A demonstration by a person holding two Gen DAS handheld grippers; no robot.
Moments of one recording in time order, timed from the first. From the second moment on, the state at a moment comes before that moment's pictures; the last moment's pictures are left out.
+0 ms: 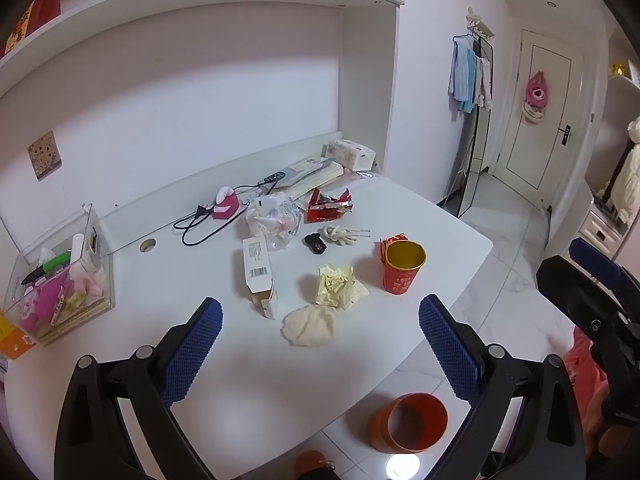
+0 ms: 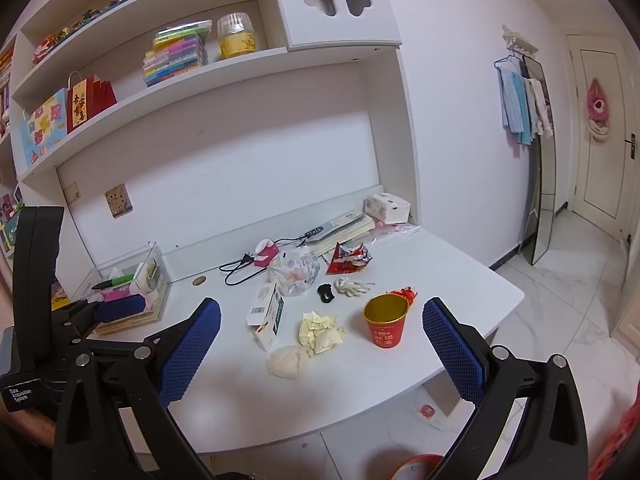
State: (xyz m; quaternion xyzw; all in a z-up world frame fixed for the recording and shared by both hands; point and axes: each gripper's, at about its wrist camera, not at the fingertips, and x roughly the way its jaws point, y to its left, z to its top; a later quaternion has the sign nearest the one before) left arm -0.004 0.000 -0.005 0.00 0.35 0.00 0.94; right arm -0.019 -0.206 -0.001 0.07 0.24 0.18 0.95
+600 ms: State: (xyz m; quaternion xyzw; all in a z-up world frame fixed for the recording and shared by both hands) left arm -0.005 0.001 -0.005 0.00 0.35 0.00 0.94; right arm -0.018 -0.205 0.000 0.07 0.24 0.18 0.95
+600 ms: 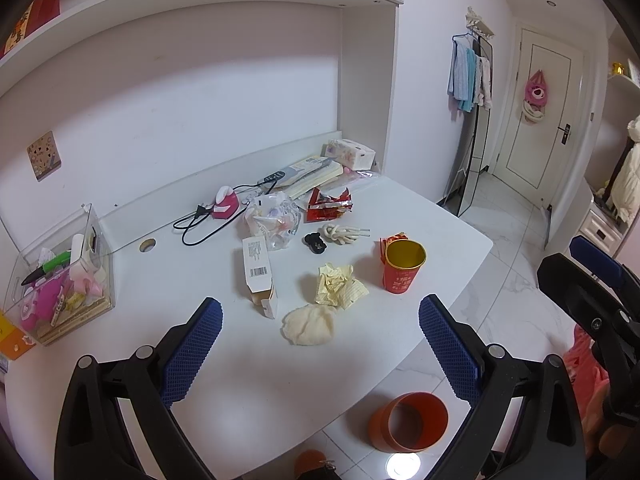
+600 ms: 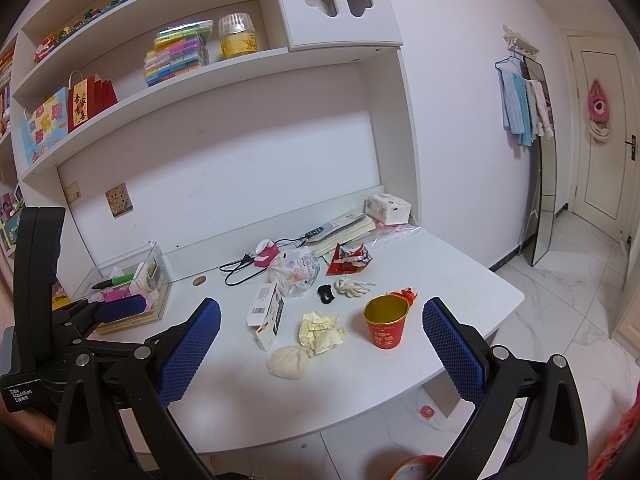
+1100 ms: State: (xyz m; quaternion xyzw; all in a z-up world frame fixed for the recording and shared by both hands) left arm -0.005 0.001 -0.005 0.00 0.35 0.00 0.94; right arm -0.021 -0.205 0.003 0.07 0.24 0.19 0.95
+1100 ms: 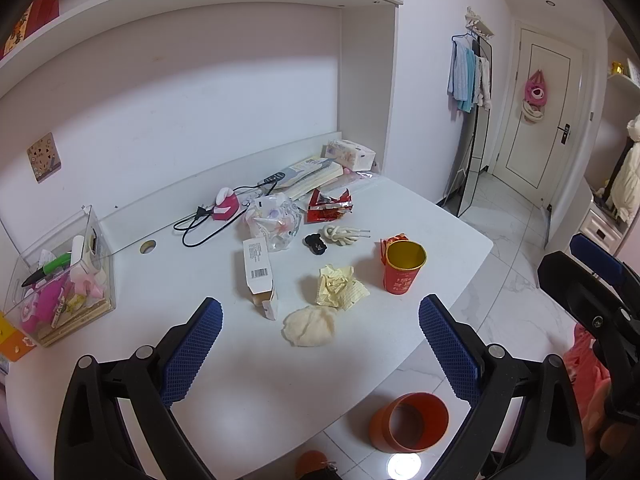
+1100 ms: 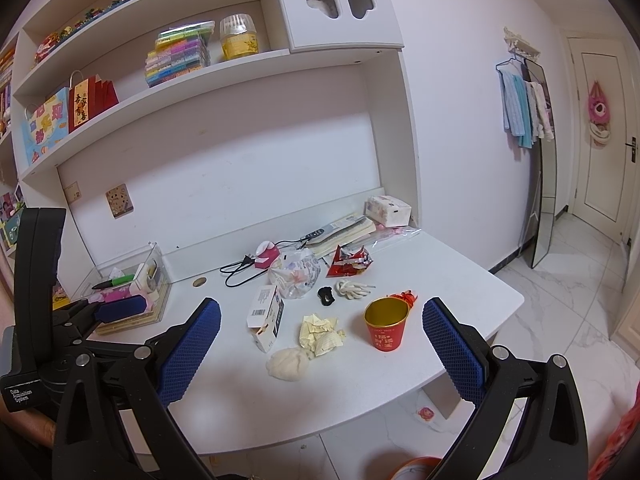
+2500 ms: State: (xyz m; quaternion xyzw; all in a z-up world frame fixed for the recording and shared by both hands) left arm -0.005 0.005 -0.014 0.00 0.36 -0.01 0.93; right arm -0.017 -0.198 -0.005 0.07 0.25 0.19 0.95
